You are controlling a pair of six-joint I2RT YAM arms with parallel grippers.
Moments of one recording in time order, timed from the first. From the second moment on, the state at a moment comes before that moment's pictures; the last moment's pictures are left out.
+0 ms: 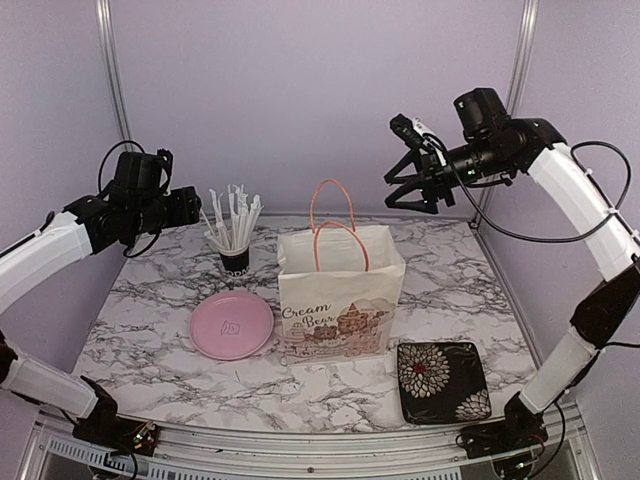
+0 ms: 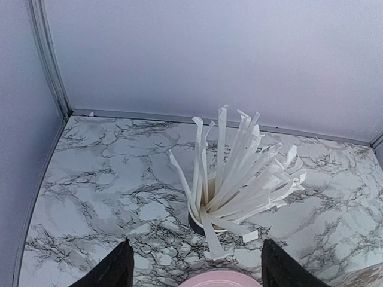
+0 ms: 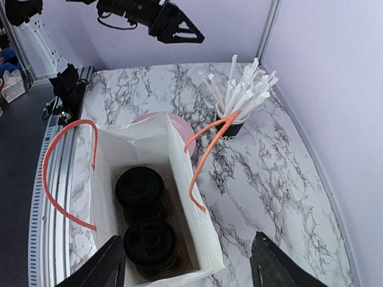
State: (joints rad) left arm -0.49 1.28 1.18 -0.42 -0.35 -0.37; right arm 0.47 1.64 1.99 -1.12 -0.78 -0.66
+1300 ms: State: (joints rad) left arm -0.31 1.75 1.50 -0.45 -0.18 -0.49; right arm 0.05 1.29 1.07 -0.58 -0.90 -0.62
